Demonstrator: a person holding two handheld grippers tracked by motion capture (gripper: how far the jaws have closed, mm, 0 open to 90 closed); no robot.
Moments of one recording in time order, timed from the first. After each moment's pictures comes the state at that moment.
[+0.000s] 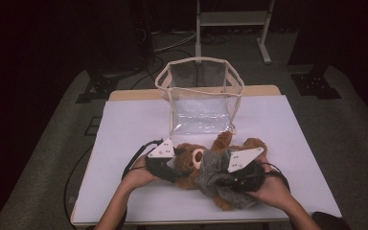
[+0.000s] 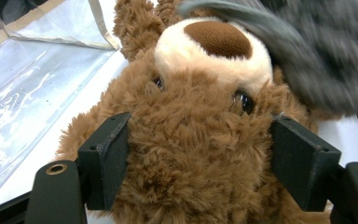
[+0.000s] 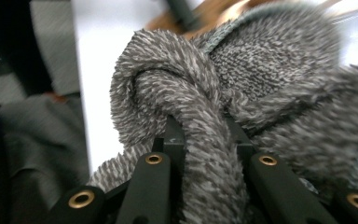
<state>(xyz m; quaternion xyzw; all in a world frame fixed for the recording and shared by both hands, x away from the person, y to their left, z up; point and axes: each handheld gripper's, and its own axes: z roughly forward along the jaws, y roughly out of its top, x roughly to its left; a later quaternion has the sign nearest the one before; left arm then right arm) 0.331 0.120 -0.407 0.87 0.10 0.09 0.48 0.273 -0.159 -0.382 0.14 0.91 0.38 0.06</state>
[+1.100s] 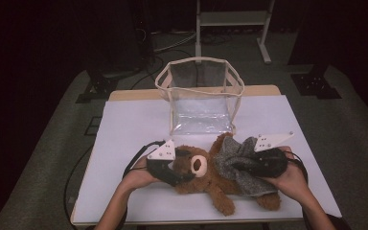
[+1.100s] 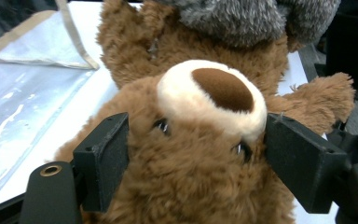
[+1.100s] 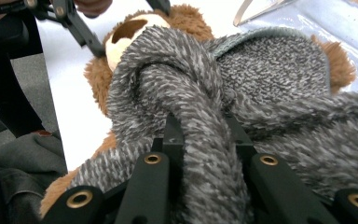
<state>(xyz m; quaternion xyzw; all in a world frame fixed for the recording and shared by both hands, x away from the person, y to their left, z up) 0.321 0.111 -0.398 0.87 0.06 0.07 0.49 0.294 -0.221 -0.363 0.25 0.86 0.43 0.07</state>
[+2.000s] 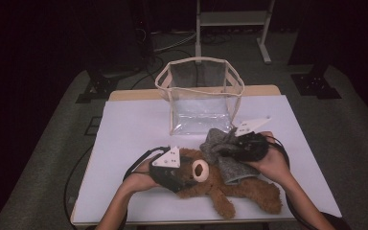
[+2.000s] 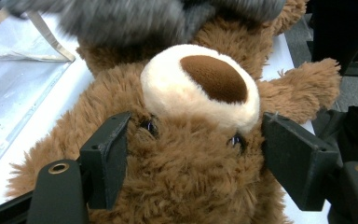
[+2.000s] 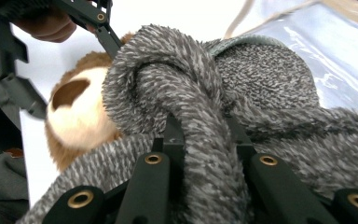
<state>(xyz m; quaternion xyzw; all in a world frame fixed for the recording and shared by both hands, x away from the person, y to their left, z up) 0.309 0.106 -0.397 0.88 0.03 0.07 0.46 0.337 -0.179 -0.355 0.24 0.88 0.41 0.08</state>
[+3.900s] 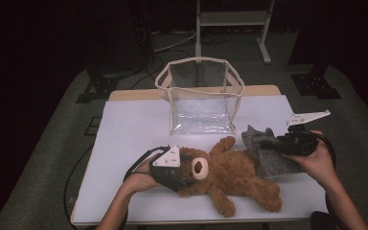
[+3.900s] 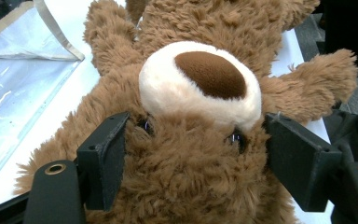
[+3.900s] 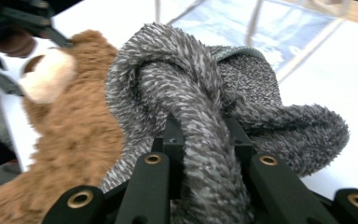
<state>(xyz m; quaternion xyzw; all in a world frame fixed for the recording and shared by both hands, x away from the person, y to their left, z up) 0.311 0.105 -0.400 0.88 0.04 0.08 0.46 0.332 -0.298 -0.344 0.36 0.82 0.44 0.07</state>
